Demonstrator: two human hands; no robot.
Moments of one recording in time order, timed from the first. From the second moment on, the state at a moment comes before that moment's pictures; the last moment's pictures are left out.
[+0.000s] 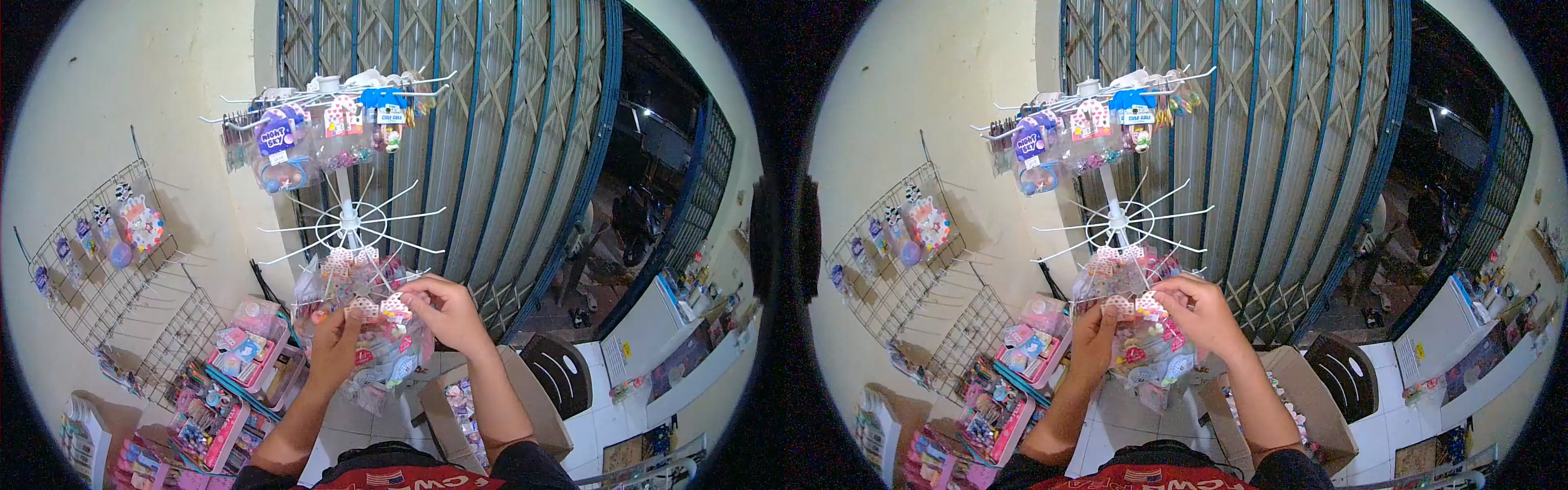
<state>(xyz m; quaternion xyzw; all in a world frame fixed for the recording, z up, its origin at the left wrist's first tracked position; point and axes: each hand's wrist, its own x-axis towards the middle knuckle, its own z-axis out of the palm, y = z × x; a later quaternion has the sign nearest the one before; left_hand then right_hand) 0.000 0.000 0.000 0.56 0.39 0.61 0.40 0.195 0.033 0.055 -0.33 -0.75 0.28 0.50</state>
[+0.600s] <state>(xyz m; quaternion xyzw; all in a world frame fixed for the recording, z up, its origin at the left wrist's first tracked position) -0.020 -0.015 -0.003 0.58 0.40 0.61 0.37 0.190 0.054 0.044 -0.31 -0.77 0.26 0.50</state>
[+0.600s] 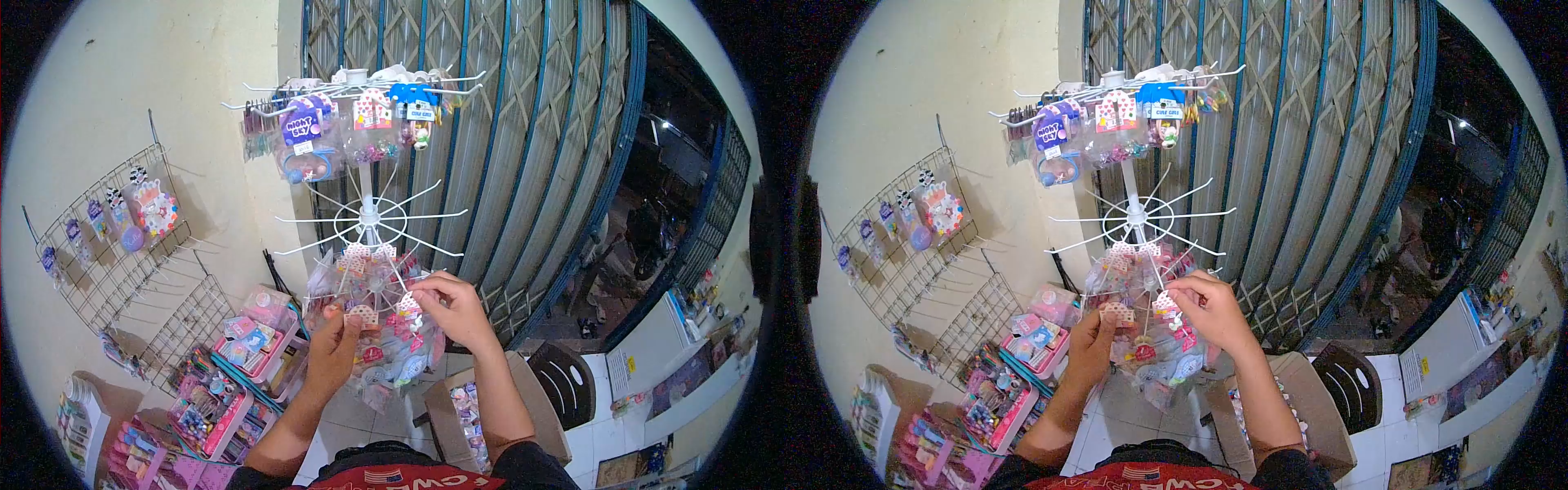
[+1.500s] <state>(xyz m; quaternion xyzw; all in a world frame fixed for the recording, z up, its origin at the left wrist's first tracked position) -0.011 -0.004 -0.001 0.55 0.40 0.62 0.41 0.151 0.106 0.033 -0.31 -0.76 0.21 0.53</state>
